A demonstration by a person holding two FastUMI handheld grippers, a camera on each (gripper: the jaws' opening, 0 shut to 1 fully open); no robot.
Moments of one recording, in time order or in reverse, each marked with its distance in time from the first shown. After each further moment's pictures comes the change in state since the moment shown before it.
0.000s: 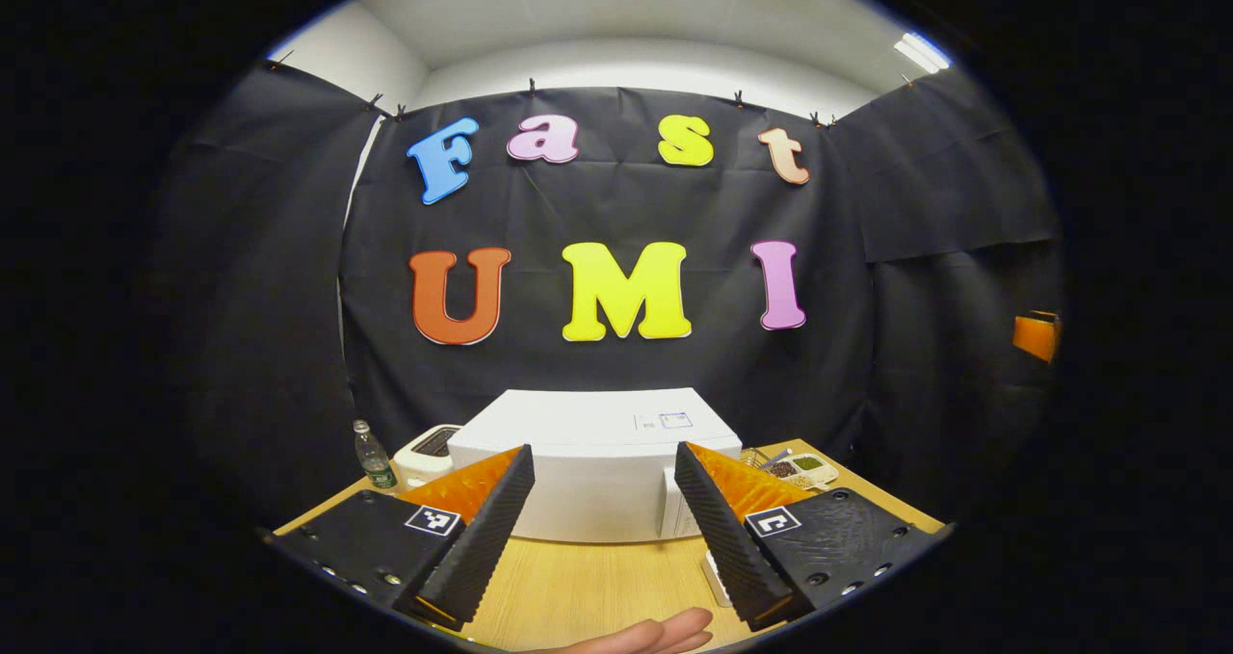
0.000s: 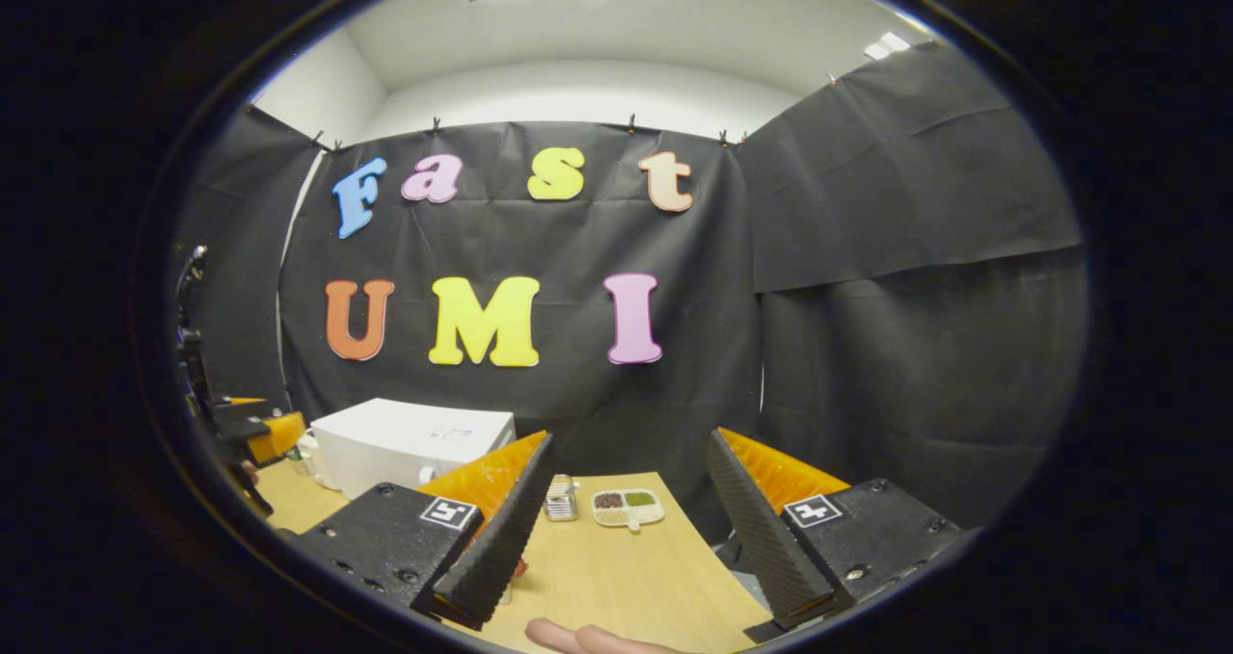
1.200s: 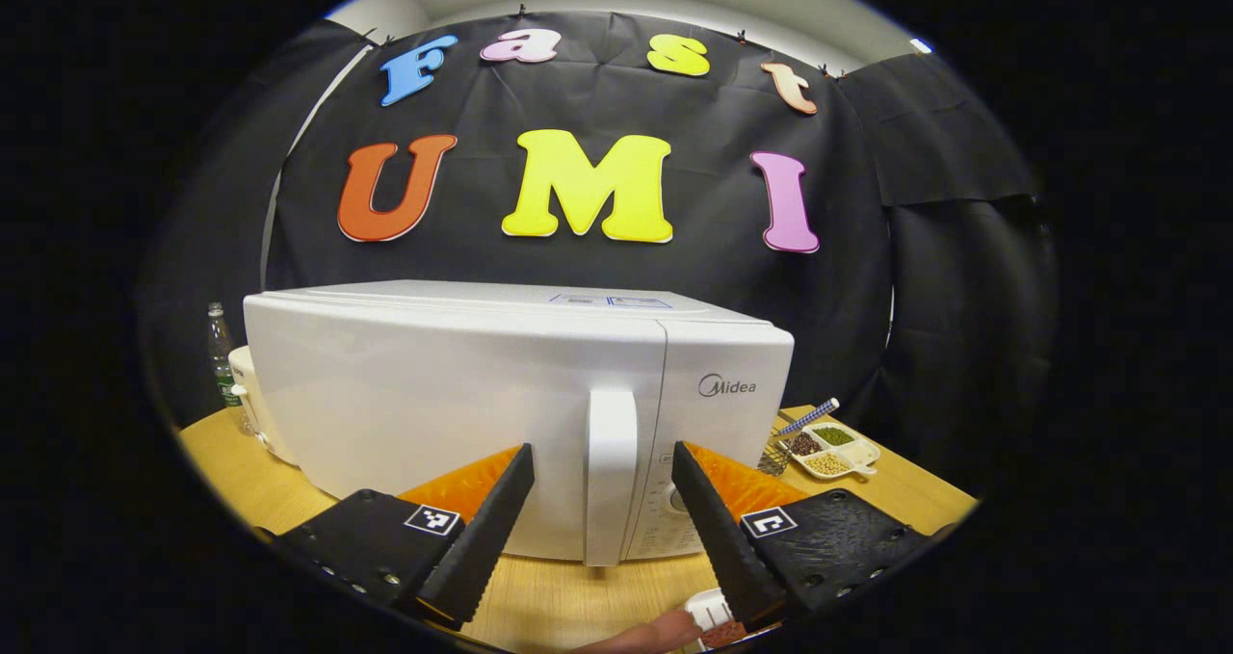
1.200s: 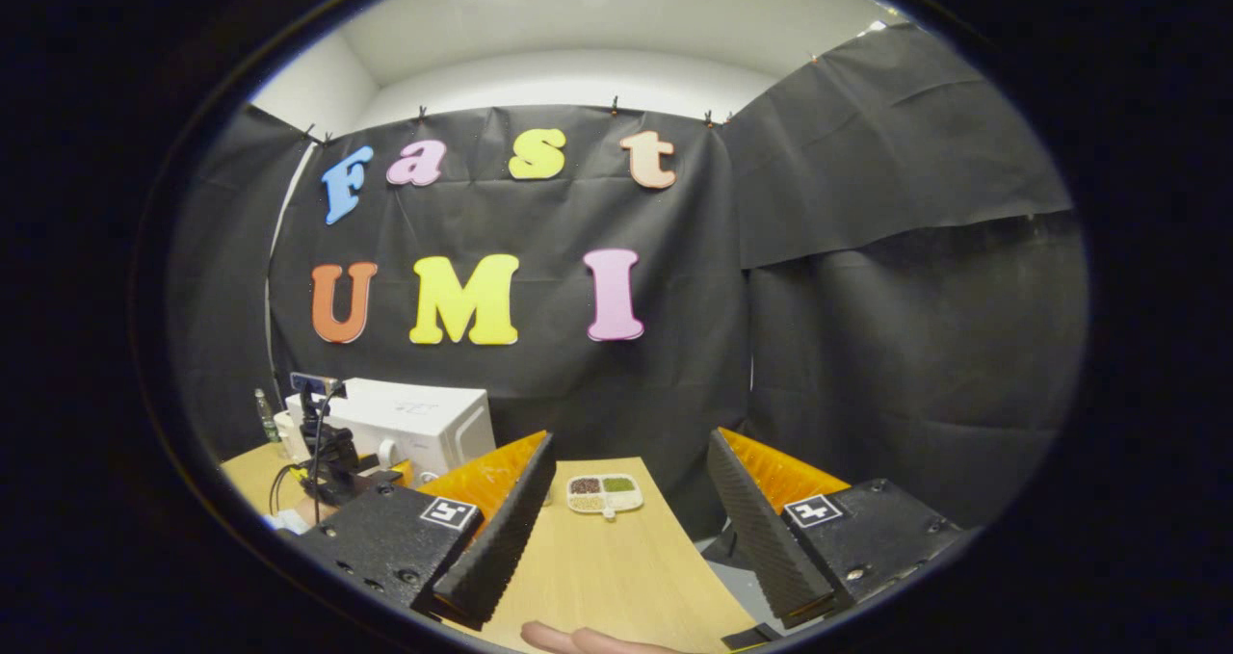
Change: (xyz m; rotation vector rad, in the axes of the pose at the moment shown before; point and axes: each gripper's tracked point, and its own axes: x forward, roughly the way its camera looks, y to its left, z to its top) left arm 0.185 -0.066 -0.179 -0.083 0.104 -0.032; right arm 0.024 -0.049 -0.064 0.004 0.035 -0.011
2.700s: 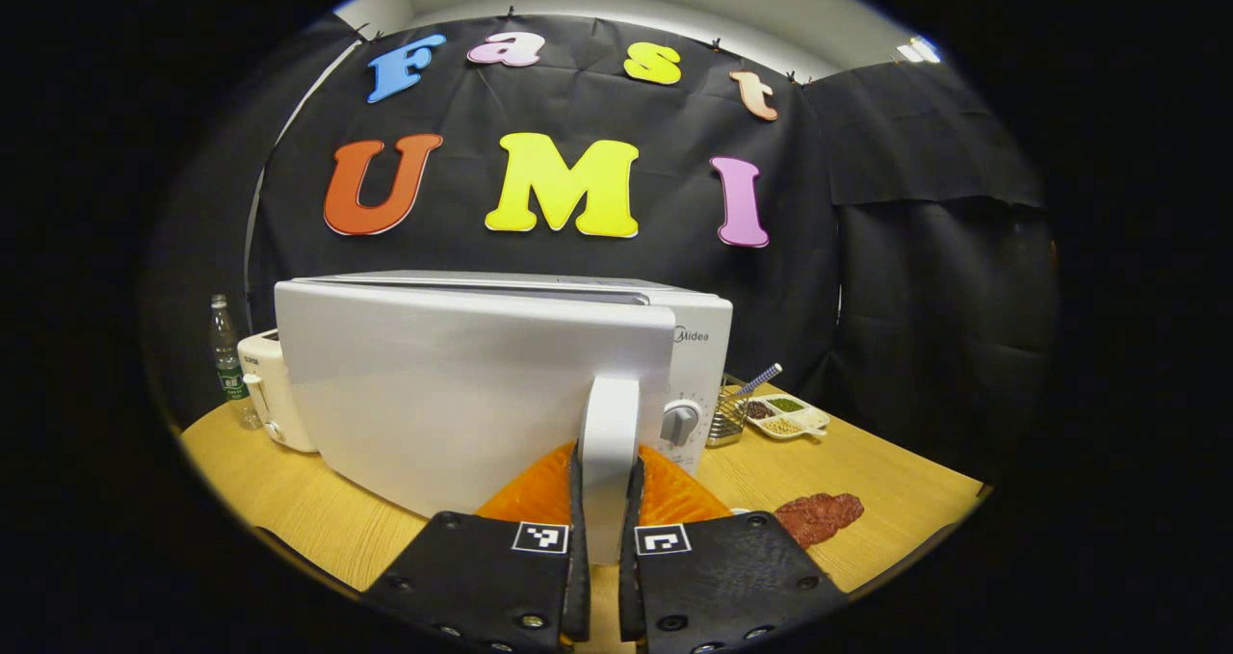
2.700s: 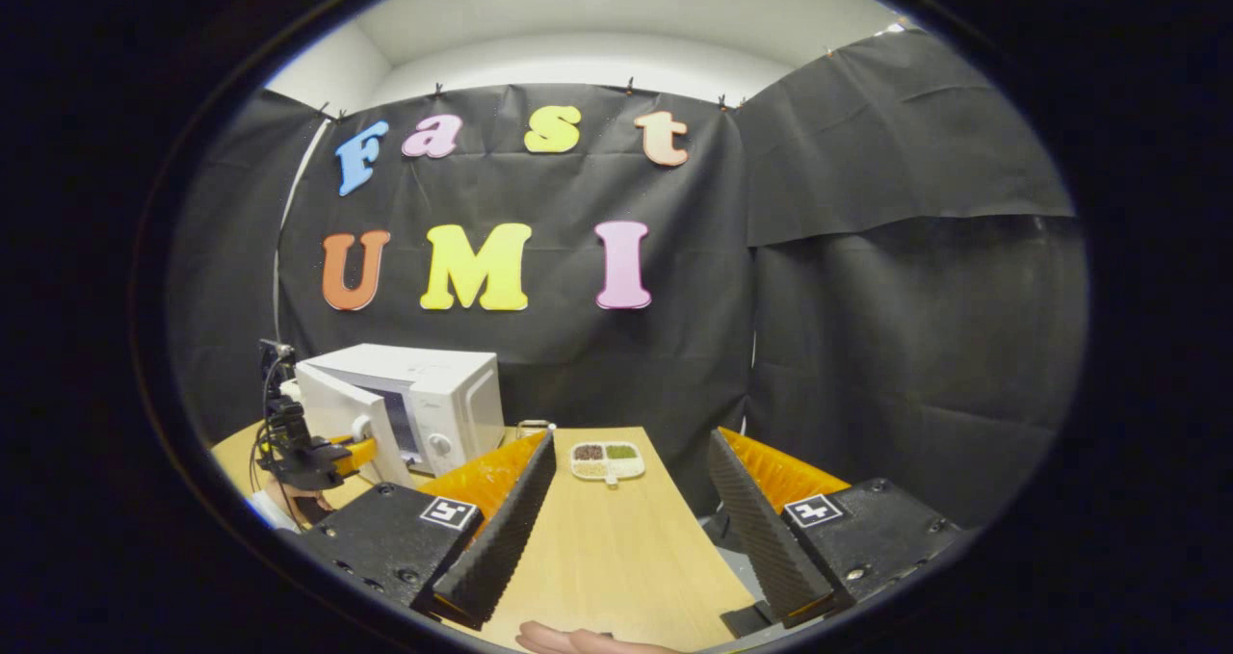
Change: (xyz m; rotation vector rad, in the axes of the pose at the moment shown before) left arm -0.095 0.015 -0.017 0.016 0.024 -0.173; right arm -0.037 0.018 -0.031 -0.036 0.071 0.012
